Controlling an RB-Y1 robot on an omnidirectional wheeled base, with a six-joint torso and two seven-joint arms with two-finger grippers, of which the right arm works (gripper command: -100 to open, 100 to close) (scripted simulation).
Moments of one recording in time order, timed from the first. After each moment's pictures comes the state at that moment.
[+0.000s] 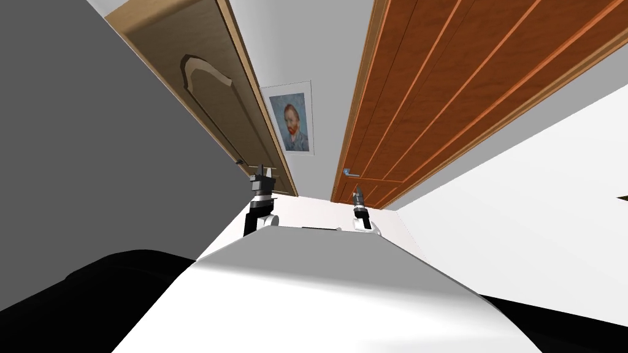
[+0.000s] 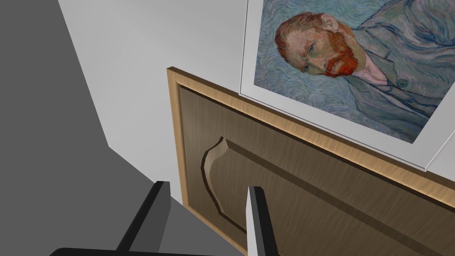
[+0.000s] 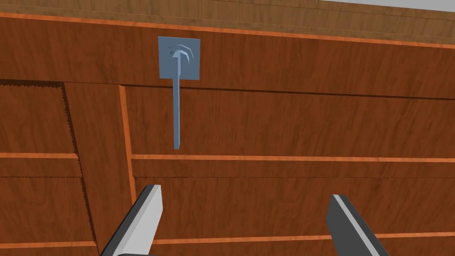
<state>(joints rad) -0.06 -0.14 -0.13 -0.84 -0.04 -0.78 -0.06</state>
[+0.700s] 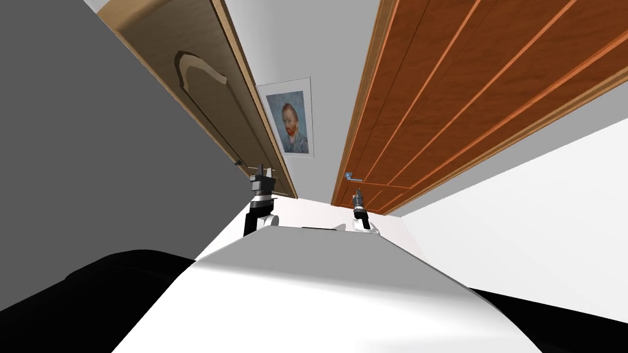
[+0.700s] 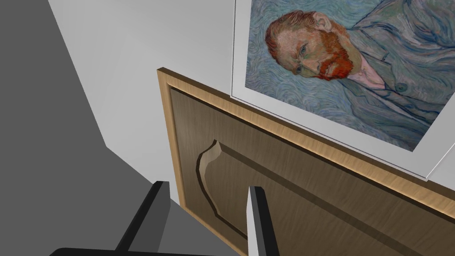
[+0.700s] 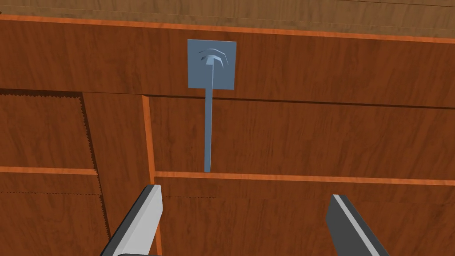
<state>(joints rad) -0.15 -0.15 -0.15 -0.65 -0.05 -0.82 -0.07</state>
